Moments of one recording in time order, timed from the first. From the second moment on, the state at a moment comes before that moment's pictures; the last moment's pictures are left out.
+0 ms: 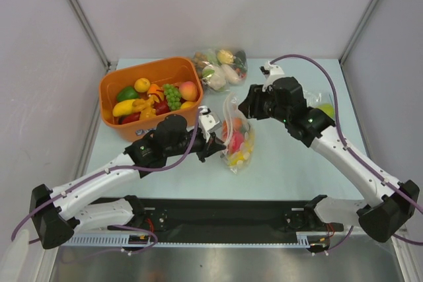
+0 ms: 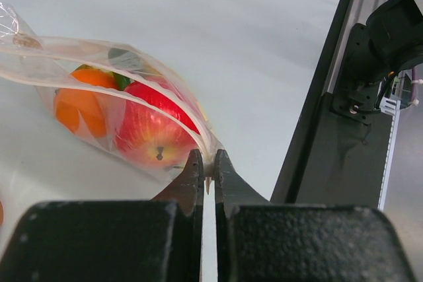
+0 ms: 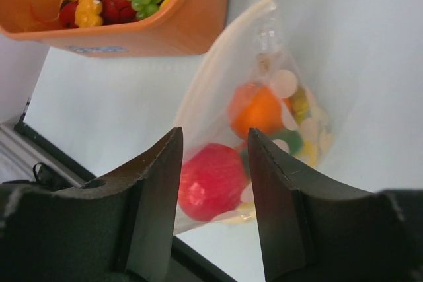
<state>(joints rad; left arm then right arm) -0.90 1.04 0.87 -0.19 0.29 -0.01 0.60 1.19 1.18 -0.41 -0.03 0.41</state>
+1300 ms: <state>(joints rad) -0.80 0.98 0.87 -0.12 0.17 -0.15 0.79 1.33 1.29 -0.61 0.17 0.34</state>
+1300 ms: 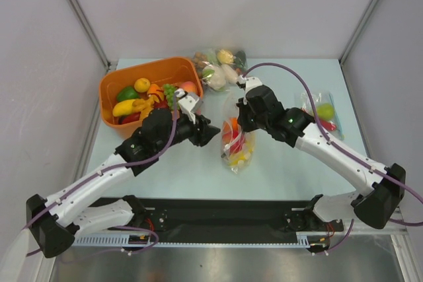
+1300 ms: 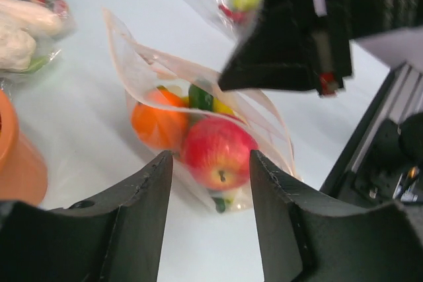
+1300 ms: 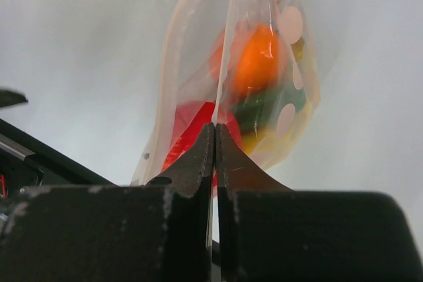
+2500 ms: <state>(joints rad) -0.77 1.30 0.86 0.13 0.09 -0.52 0.80 1.17 1.14 -0.56 0.19 0.28</state>
